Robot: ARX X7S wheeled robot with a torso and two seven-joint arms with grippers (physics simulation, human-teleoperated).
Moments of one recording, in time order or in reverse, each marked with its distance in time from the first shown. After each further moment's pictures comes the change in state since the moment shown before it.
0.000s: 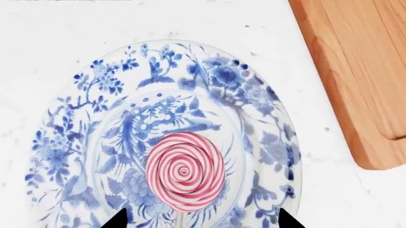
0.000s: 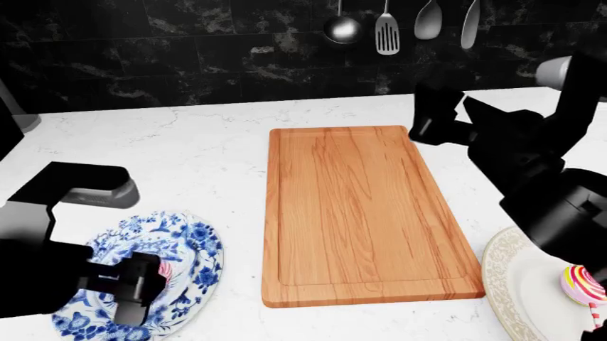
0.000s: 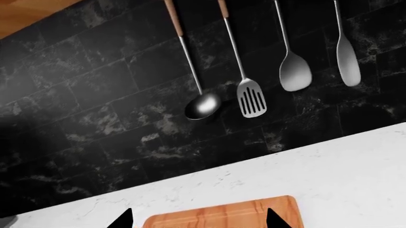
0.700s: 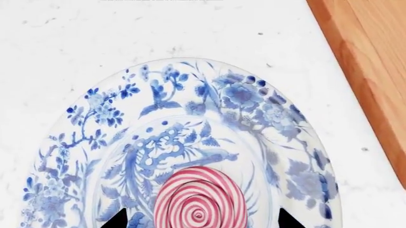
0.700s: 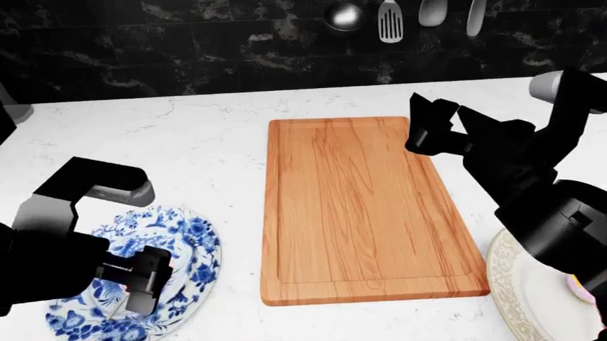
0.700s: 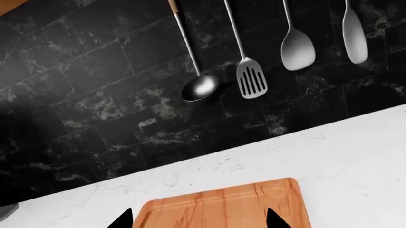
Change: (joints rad) left arm 0.001 0.083 -0.035 -0.082 0.203 -0.119 0.101; right arm -0.051 0.003 -0.009 -0.006 -0.020 -0.041 -0.049
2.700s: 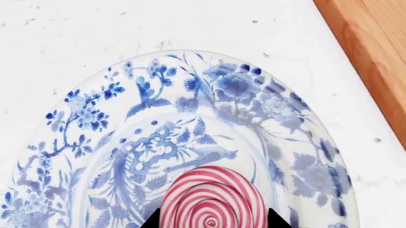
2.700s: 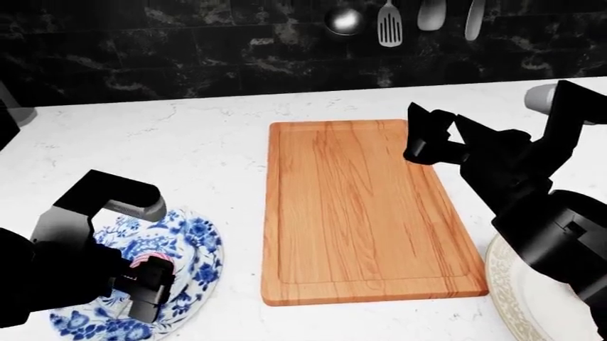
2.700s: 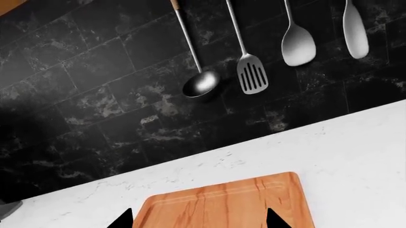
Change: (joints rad) left arm 0.047 0.011 -0.010 0.029 0.186 -0.024 0.165; right arm -0.045 0.013 -0.017 -0.008 0.003 -0.043 -0.010
